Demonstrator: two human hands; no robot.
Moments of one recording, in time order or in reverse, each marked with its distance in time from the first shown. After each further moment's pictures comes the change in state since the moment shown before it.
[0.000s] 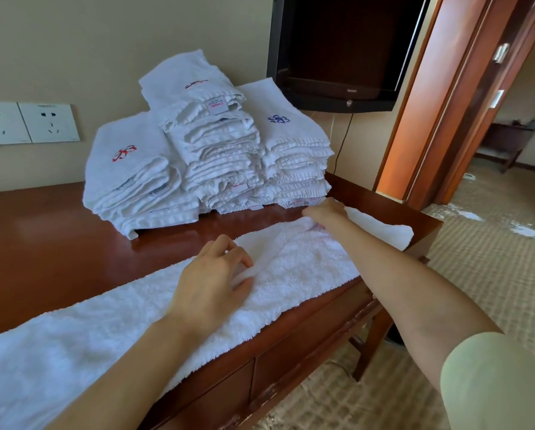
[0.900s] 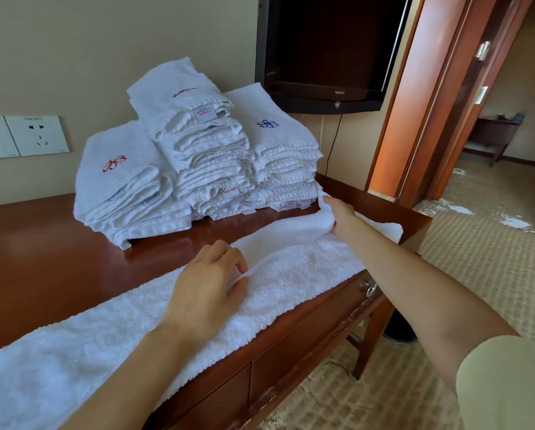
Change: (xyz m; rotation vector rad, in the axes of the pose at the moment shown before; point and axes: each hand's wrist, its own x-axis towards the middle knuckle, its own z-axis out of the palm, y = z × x) left_hand -0.001 0.004 -0.006 -0.003 0.000 0.049; right_hand 0.034 0.026 -0.012 0.771 -0.094 0.193
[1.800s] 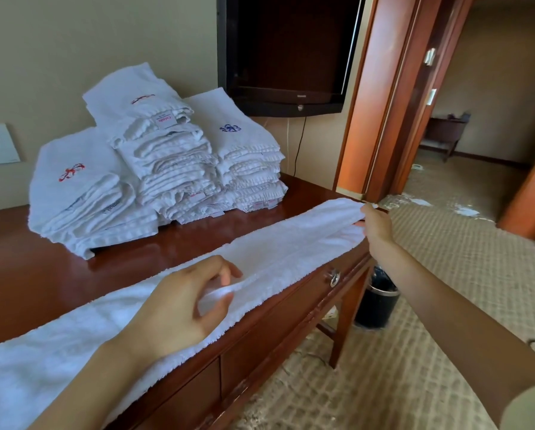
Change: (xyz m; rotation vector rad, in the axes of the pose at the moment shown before) left_hand -0.006 0.019 -0.017 -0.479 -0.161 0.214; right_hand -0.082 0.017 -0.136 0.065 0.384 -0.209
